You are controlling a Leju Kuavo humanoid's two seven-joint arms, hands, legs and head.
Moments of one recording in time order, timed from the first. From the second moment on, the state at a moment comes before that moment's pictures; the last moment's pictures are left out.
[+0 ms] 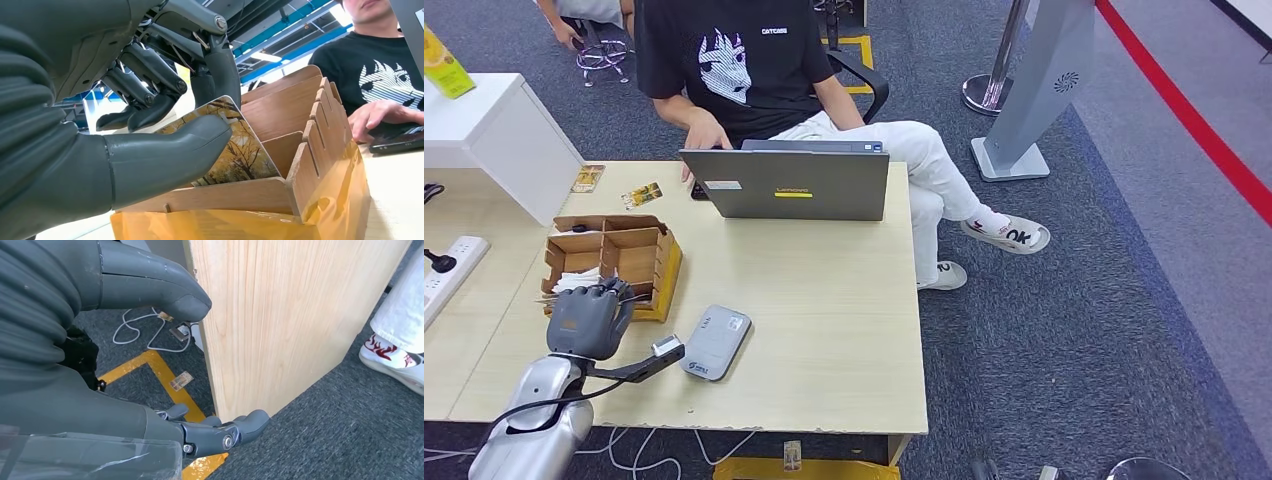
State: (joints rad) left arm -0.27 0.26 -0.06 -0.89 -1.34 0.54 -0.29; right arm -0.18 0.18 -0.91 -0.23 0.12 0.27 -0.44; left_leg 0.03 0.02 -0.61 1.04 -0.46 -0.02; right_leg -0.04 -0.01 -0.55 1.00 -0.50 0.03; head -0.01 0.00
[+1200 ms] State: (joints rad) left arm -0.26 0.32 -0.03 -1.26 -1.18 0.52 -0.36; right arm -0.18 0.18 -0.90 -0.23 0.09 0.27 -0.45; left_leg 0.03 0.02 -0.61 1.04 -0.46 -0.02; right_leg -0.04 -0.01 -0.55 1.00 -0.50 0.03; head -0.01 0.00
